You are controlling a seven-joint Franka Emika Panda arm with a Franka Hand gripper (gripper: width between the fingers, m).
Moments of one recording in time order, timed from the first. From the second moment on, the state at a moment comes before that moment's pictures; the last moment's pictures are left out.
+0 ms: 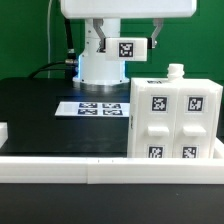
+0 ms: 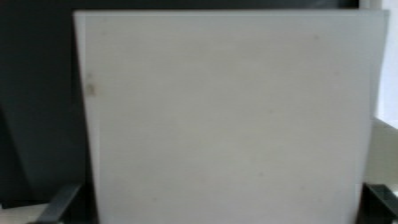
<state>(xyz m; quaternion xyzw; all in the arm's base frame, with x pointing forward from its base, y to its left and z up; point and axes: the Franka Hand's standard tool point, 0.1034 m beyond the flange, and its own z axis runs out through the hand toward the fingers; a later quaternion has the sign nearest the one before) 0.544 0.007 0.171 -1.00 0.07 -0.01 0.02</state>
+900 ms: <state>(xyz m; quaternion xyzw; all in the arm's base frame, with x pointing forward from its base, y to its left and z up) 0.591 0.068 0.169 -1.00 0.06 -0.02 0.03</state>
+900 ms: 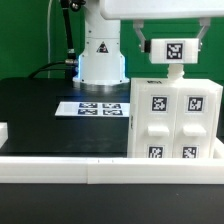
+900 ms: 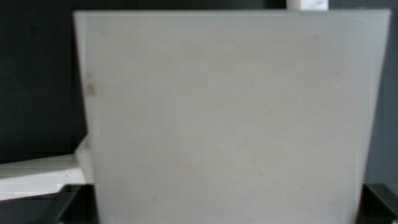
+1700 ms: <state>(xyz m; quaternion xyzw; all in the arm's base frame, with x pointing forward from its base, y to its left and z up) 0.604 0.064 0.163 -1.00 0.02 -0.01 0.03</state>
